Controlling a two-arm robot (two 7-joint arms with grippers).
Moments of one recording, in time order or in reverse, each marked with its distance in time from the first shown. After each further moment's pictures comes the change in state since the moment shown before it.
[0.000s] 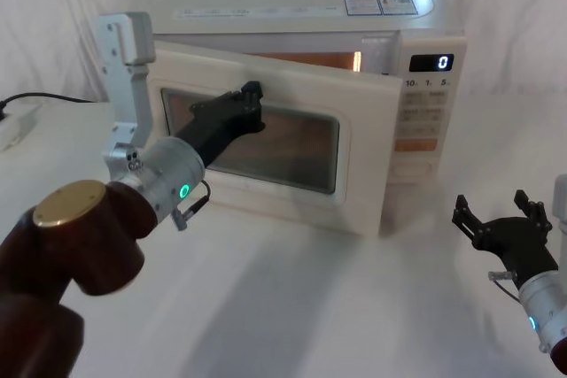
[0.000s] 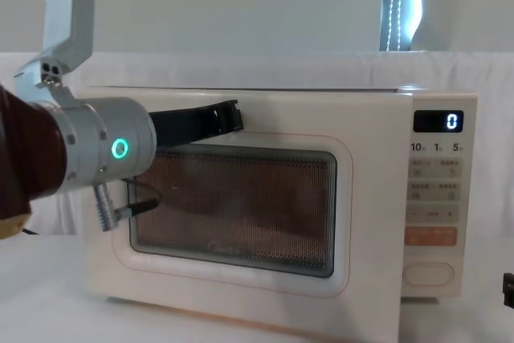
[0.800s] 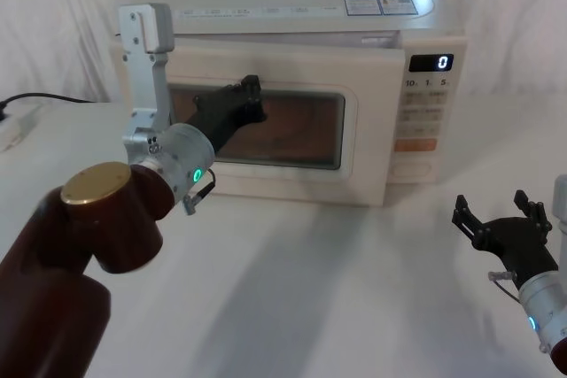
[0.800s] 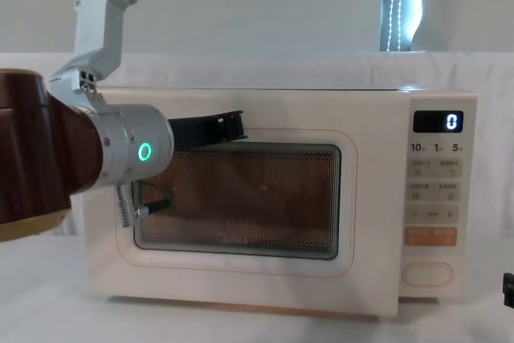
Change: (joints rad) left arm -0.074 -0.074 -0.007 0.127 0.102 -0.001 0.027; right arm 0.000 0.000 0.000 0.000 0.000 0.000 0.000
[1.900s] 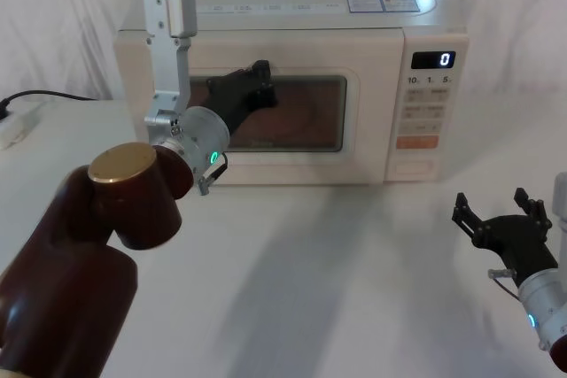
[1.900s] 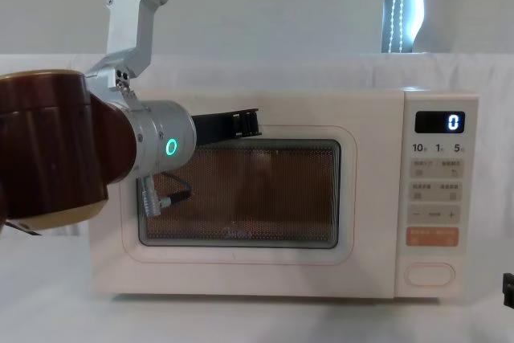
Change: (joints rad) left arm -0.066 -0.082 -0.025 0.117 0.121 -0.032 -0.037; right arm 0.000 0.000 0.000 0.000 0.000 0.000 0.000
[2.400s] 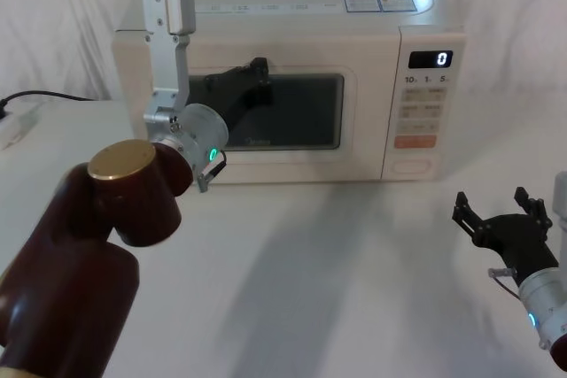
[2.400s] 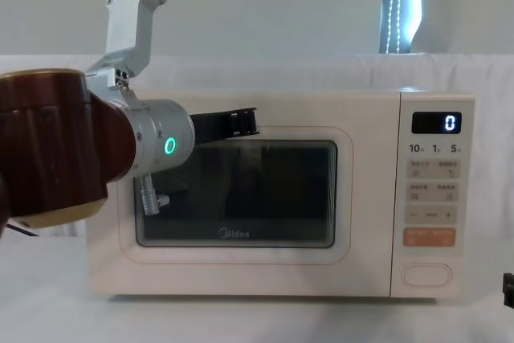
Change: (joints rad) left arm 0.000 -0.020 -0.028 0.009 0.033 0.007 -0.012; right arm 0.000 0.000 0.000 0.000 0.000 0.000 0.000
